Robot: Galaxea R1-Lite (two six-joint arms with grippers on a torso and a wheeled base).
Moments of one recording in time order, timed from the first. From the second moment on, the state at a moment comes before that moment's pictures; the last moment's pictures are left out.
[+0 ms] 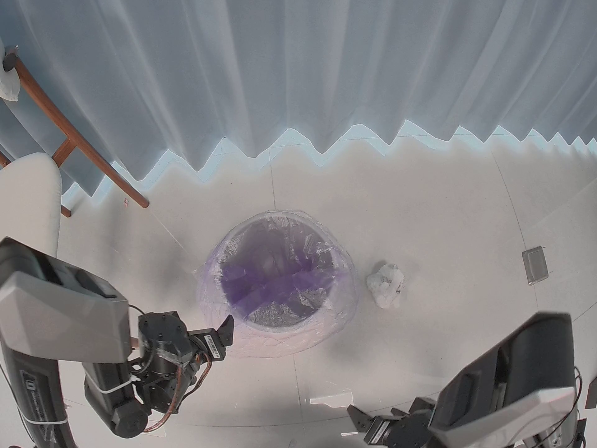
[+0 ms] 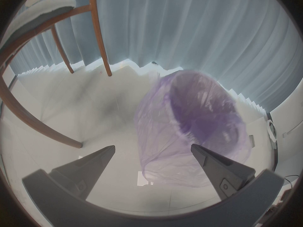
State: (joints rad) left arm -0.55 2.19 -0.22 -1.55 0.44 -0.48; right arm 1.10 2.40 -0.10 -1.55 -0.57 1.09
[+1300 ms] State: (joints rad) left arm -0.60 1.54 -0.02 -1.54 0.44 -0.74; right arm 0.61 2.34 -0.63 -1.37 -0.35 0.88
